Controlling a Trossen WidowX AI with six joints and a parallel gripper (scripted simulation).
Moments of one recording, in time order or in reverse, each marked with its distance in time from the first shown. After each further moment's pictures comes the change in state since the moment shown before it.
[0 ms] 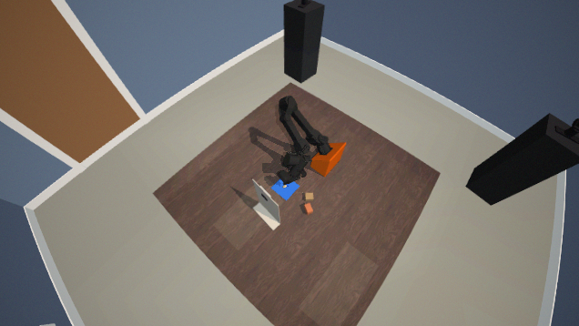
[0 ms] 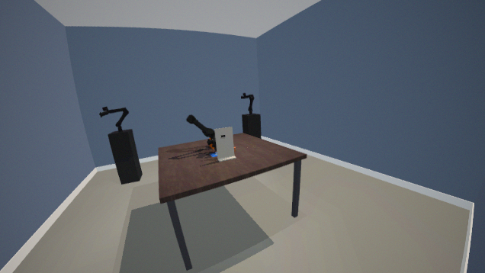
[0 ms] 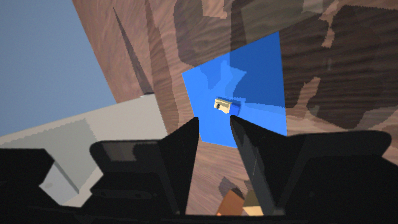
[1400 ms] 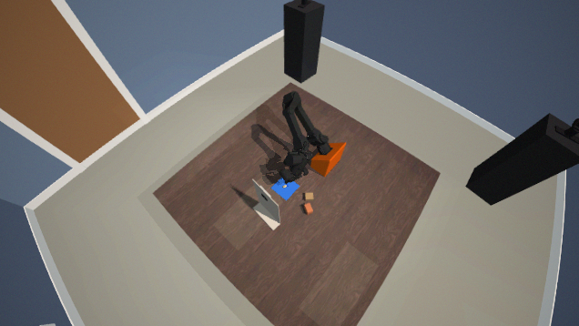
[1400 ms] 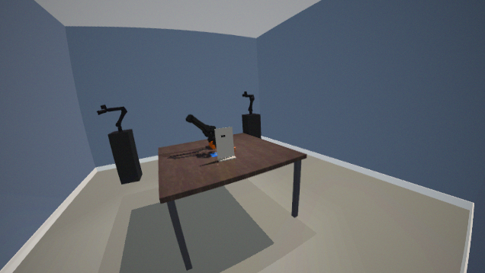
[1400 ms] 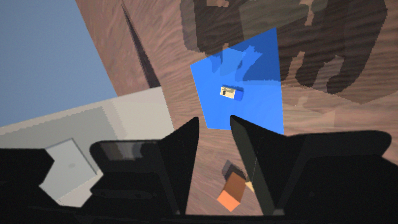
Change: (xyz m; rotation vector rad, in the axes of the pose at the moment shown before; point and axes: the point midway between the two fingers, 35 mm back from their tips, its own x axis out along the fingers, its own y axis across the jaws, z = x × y) arm -0.026 0.014 -0.009 -0.002 0.016 -0.021
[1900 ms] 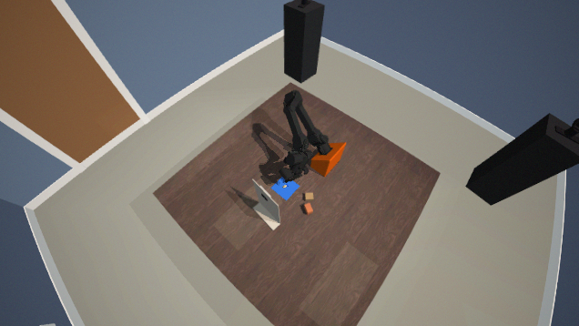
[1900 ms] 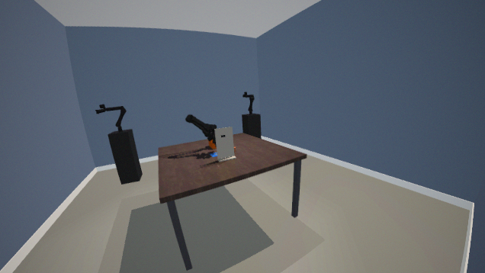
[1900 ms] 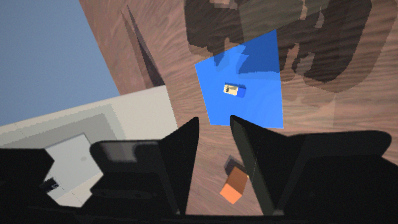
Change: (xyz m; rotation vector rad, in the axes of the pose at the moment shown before) arm -0.012 0.007 -0.001 0.000 0.000 -0.002
